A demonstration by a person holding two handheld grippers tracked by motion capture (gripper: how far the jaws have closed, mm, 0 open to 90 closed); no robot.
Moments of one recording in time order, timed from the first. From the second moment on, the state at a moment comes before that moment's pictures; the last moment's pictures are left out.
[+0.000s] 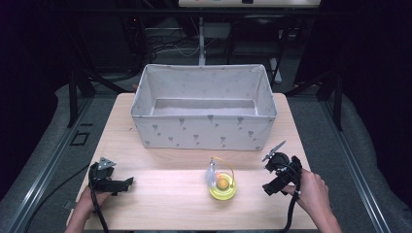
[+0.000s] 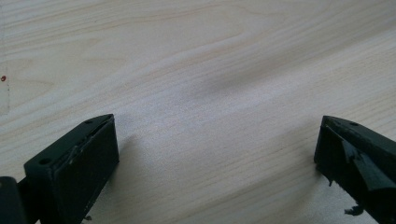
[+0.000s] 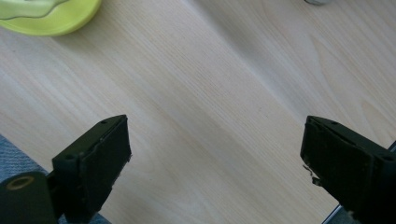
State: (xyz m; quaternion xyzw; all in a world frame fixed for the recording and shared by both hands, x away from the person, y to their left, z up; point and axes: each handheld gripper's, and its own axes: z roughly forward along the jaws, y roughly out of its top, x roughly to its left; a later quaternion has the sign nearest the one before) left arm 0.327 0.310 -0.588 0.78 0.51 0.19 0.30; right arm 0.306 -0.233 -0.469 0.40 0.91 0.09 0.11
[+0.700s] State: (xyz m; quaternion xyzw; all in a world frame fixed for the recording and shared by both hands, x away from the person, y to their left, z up) left arm 0.327 0.310 -0.587 0.78 0.51 0.19 0.30; right arm 0.299 -0.194 -0.439 0.34 0.93 0.12 0.07
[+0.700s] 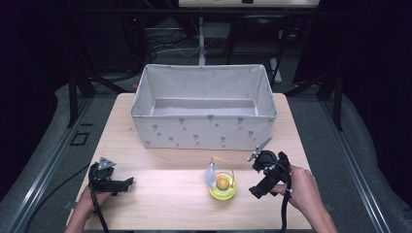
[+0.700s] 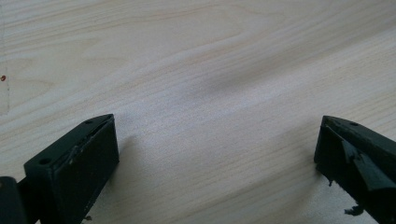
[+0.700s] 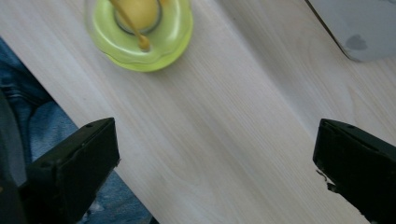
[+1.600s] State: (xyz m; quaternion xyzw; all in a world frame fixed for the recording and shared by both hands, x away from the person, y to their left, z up) left arm 0.327 0.310 -0.587 0.78 0.51 0.19 0.30; right arm 0.306 -0.127 -0.411 0.25 0.96 0.11 0.06
